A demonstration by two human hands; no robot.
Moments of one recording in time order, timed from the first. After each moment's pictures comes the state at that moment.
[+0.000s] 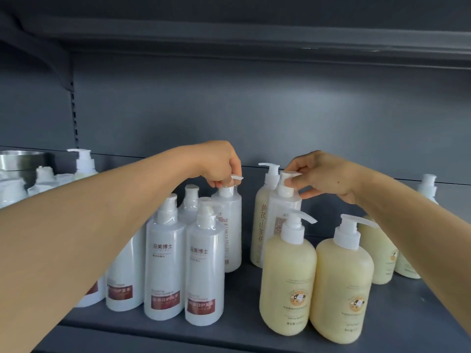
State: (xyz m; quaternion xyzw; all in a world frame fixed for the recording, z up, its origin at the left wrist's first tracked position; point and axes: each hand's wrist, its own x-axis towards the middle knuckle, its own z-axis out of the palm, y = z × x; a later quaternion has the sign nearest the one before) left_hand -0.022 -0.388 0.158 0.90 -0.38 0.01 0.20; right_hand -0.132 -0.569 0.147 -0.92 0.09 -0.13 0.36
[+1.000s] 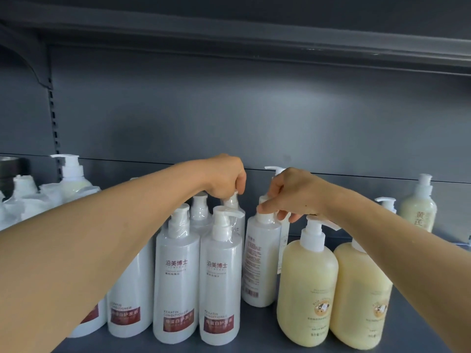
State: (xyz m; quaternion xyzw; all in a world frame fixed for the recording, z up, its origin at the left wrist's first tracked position) left_hand 0.003 -0.386 0.146 0.88 -0.46 0.07 0.05; right_hand -0.109 -0.508 0.131 -0.96 0.15 -0.09 0.21
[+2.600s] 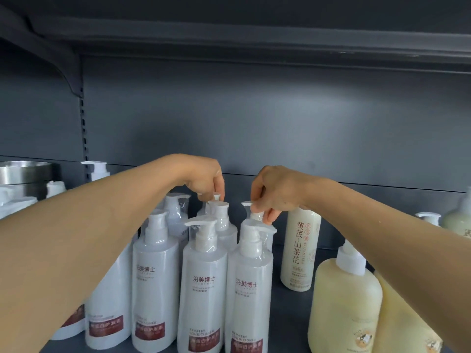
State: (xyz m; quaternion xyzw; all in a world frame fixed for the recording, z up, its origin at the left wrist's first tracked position) left_hand 0.051 -0.334 0.160 0.94 -0.35 -0.01 0.02; right_hand -0.055 -0.467 0.152 -0.99 0.05 -0.01 0.12
